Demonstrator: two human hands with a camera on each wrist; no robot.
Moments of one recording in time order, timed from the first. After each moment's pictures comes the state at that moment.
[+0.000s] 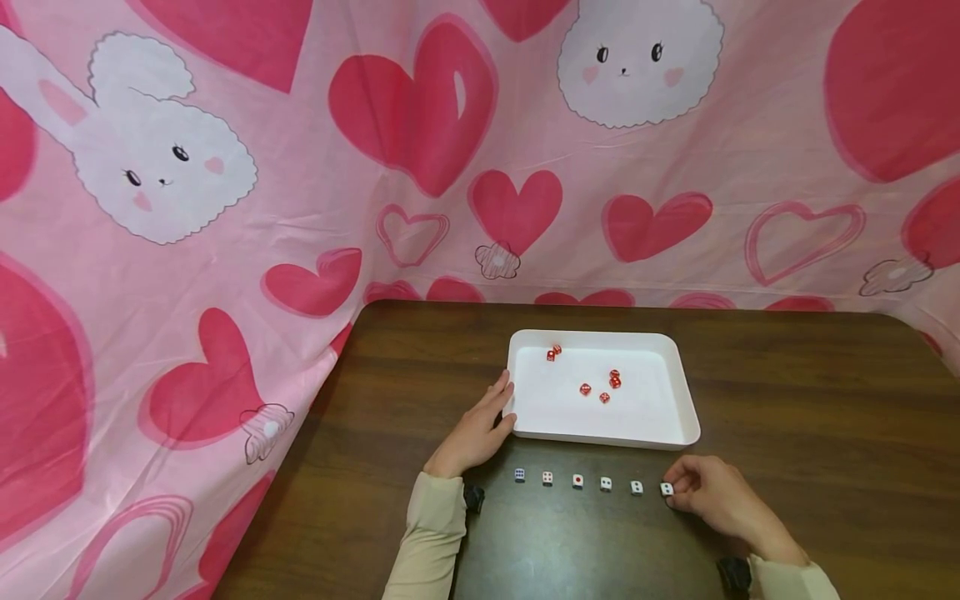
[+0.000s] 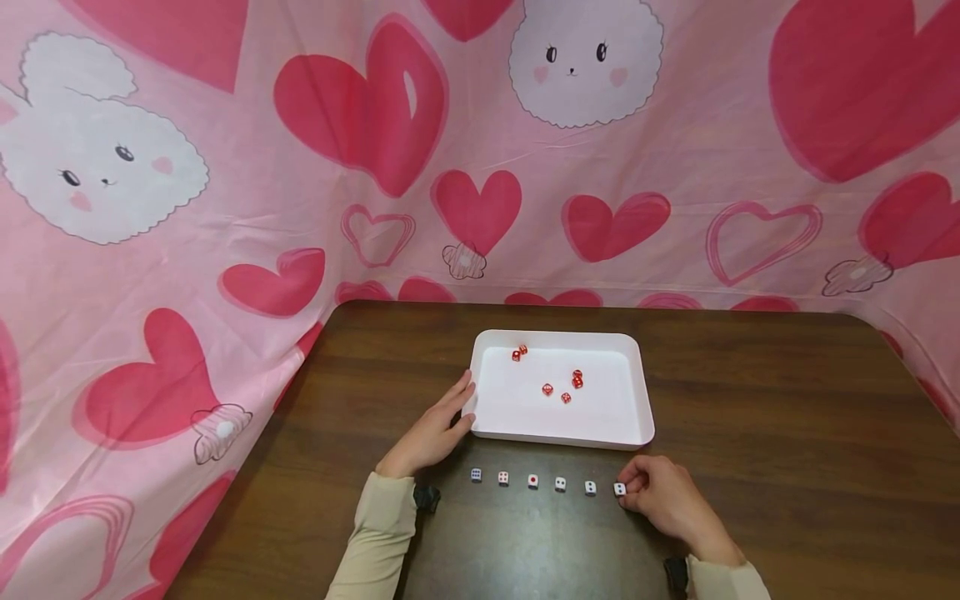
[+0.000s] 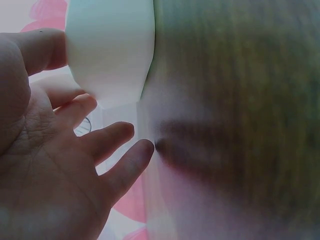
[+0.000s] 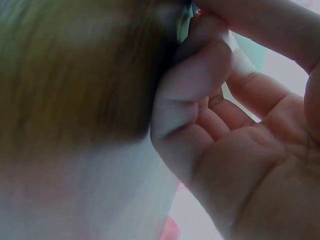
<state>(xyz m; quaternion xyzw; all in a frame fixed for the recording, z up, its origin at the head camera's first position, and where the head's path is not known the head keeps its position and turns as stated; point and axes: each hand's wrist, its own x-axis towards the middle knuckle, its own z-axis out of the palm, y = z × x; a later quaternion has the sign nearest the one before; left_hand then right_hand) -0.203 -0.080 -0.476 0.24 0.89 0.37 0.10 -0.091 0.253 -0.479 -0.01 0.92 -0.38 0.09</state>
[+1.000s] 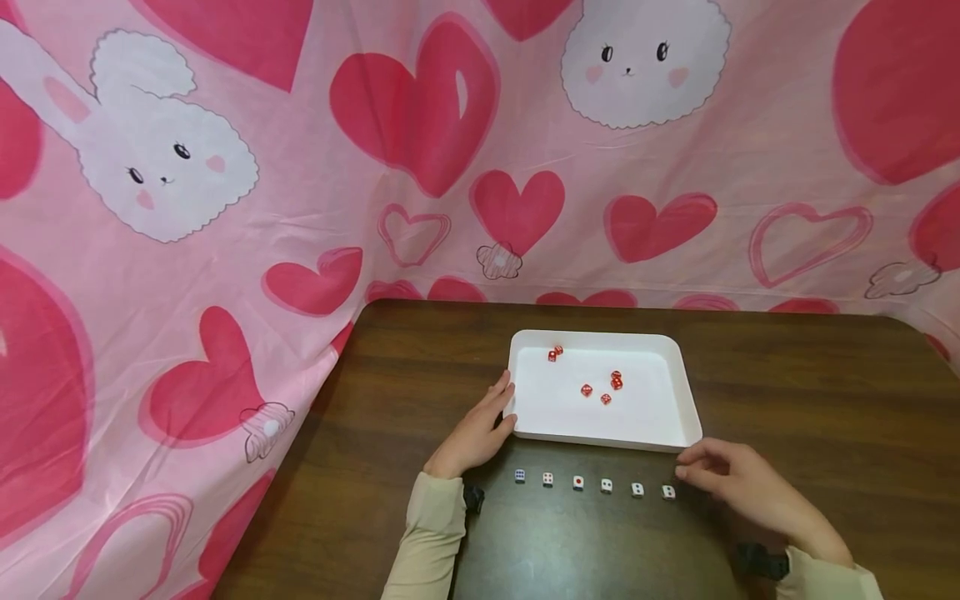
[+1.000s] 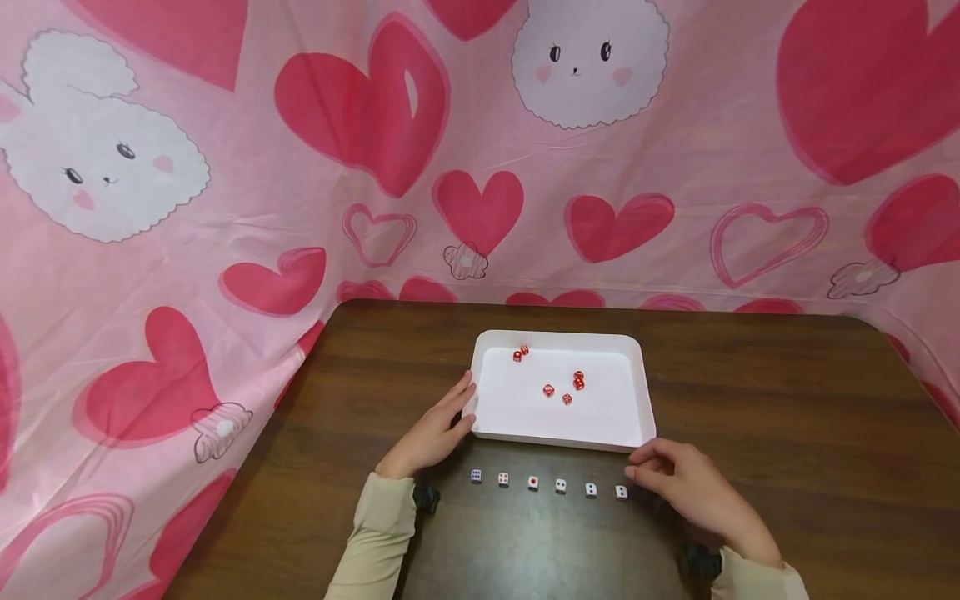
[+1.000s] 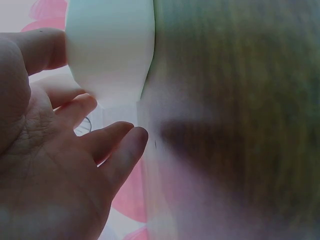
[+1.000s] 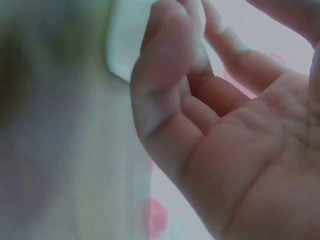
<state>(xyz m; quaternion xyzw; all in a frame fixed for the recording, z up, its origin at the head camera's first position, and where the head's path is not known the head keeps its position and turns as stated) -0.205 -0.079 -0.479 0.24 0.89 0.37 0.10 -0.096 0.275 -0.452 -0.04 0.91 -0.40 0.09</state>
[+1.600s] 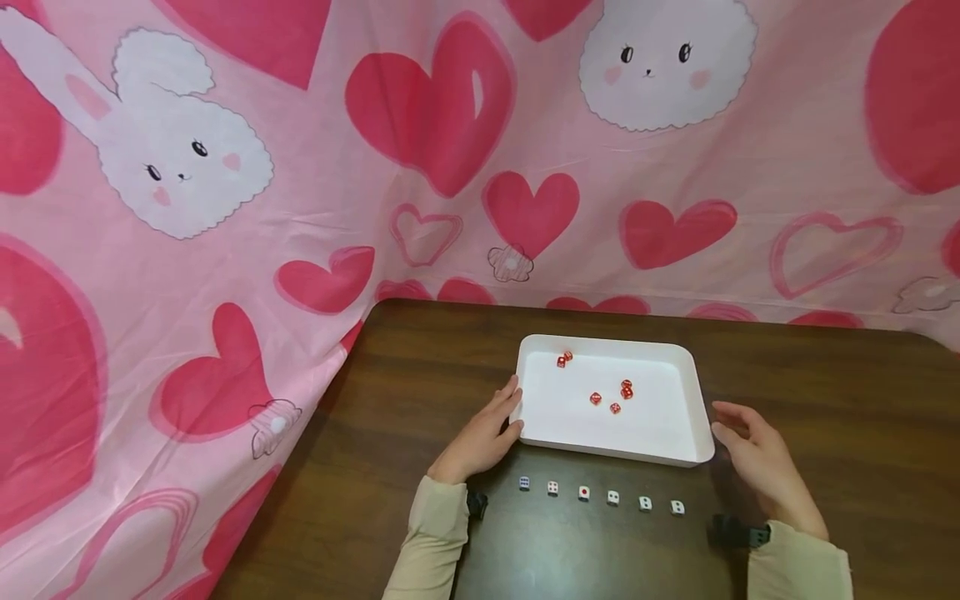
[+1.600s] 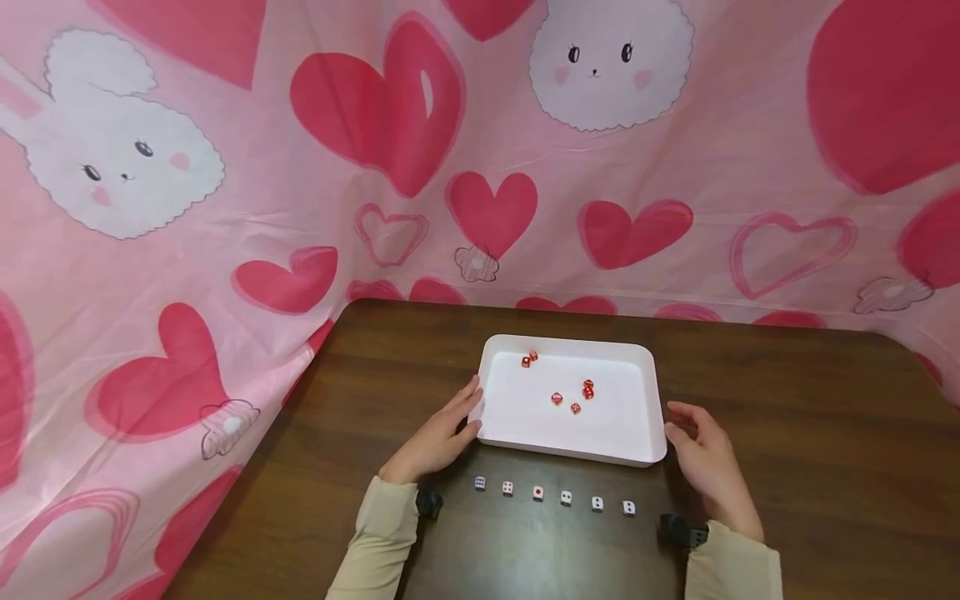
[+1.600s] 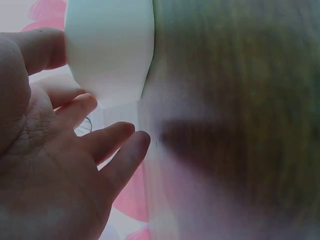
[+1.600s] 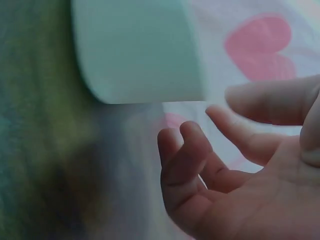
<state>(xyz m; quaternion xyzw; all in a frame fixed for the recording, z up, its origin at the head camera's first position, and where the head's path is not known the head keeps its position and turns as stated) -0.205 -0.081 -0.479 0.24 0.90 0.36 0.11 -0.136 0.286 -0.462 0.10 0.87 -0.49 0.03</state>
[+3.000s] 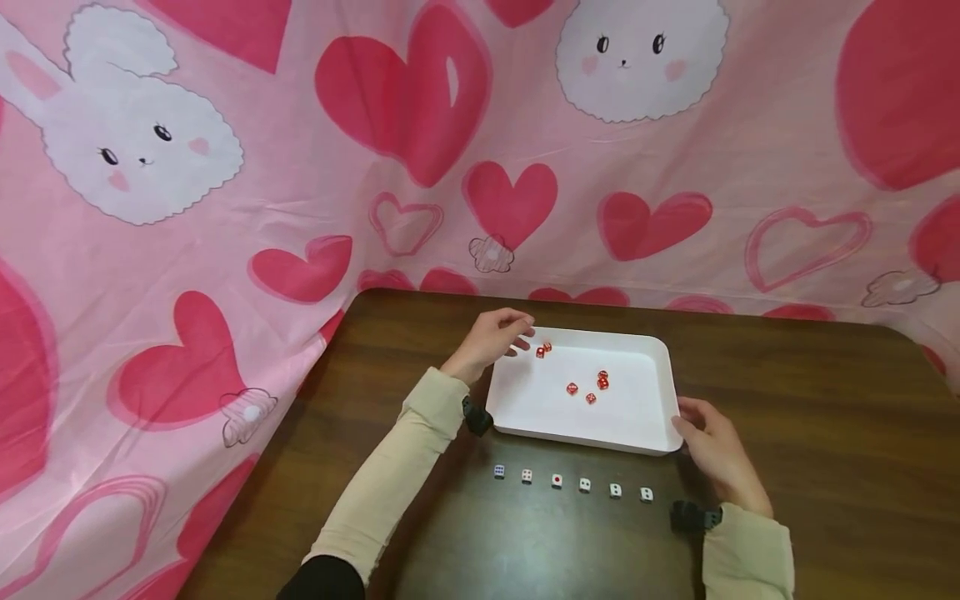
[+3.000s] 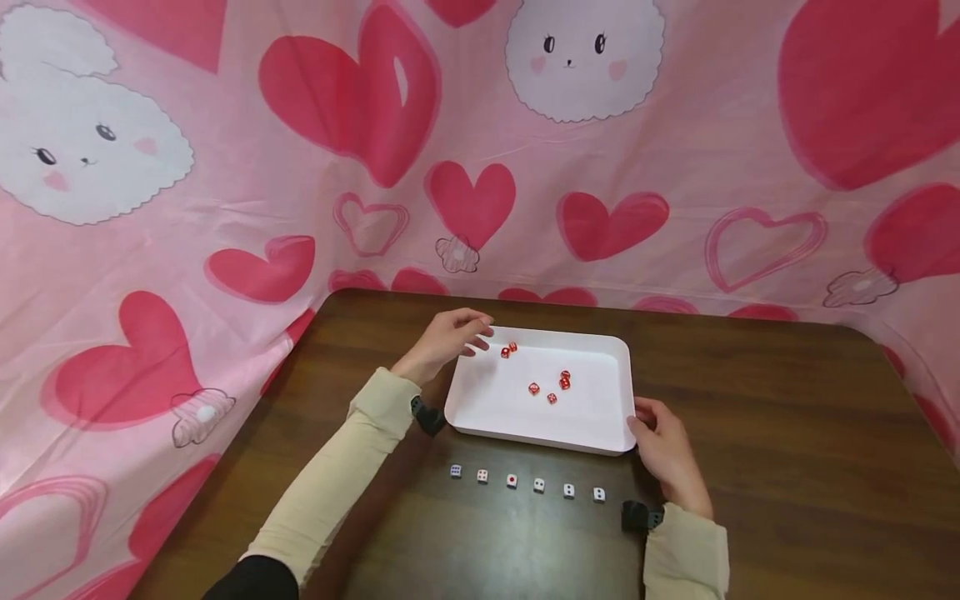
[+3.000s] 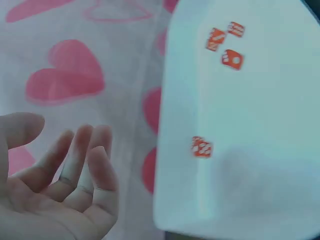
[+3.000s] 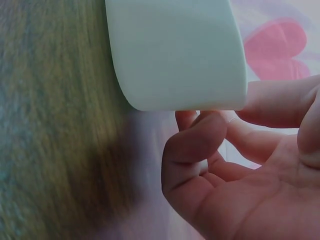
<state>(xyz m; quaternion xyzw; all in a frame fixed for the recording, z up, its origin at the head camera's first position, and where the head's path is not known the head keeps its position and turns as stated) -0.292 -0.012 -0.408 0.09 0.81 0.56 0.15 -0.149 0.286 -0.471 0.13 0.85 -0.50 0.09</state>
